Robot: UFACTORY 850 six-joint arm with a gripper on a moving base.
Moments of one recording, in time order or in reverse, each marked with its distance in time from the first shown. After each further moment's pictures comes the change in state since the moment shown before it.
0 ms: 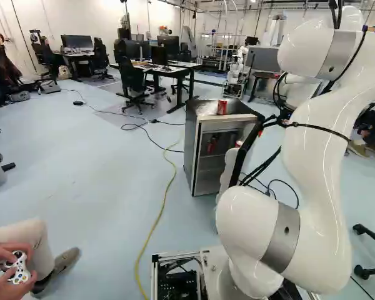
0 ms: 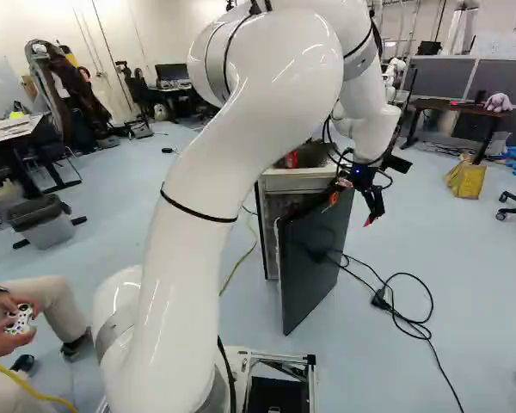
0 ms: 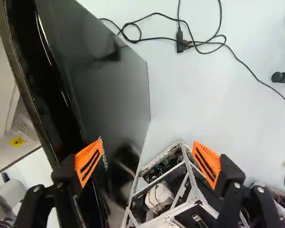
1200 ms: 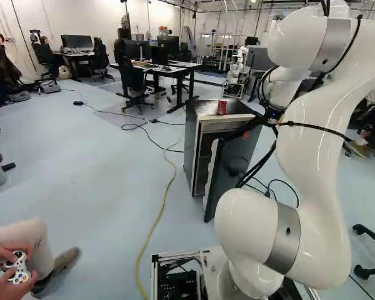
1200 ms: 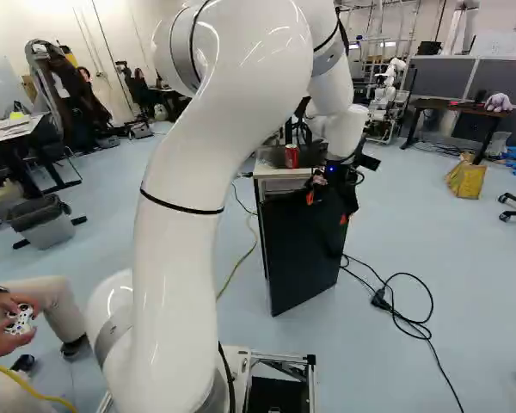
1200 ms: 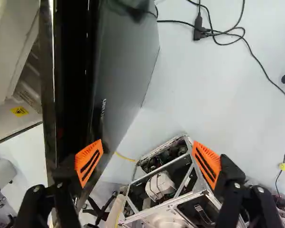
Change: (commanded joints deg) arm 6.5 4.2 6.5 0.0 0.0 0.0
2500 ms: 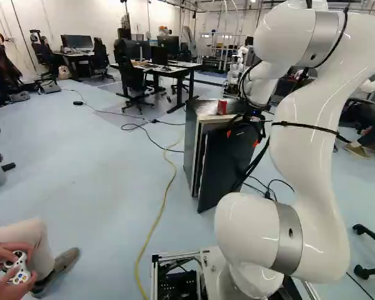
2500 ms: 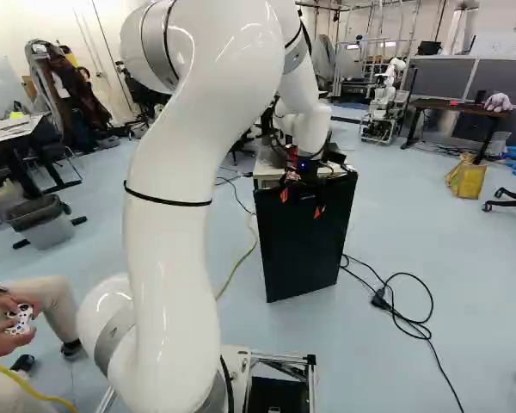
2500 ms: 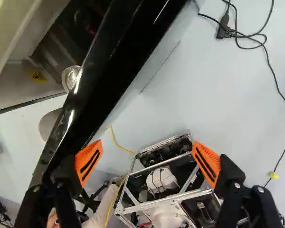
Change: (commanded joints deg) arm 9.0 2.0 3.1 0.0 0.0 0.0
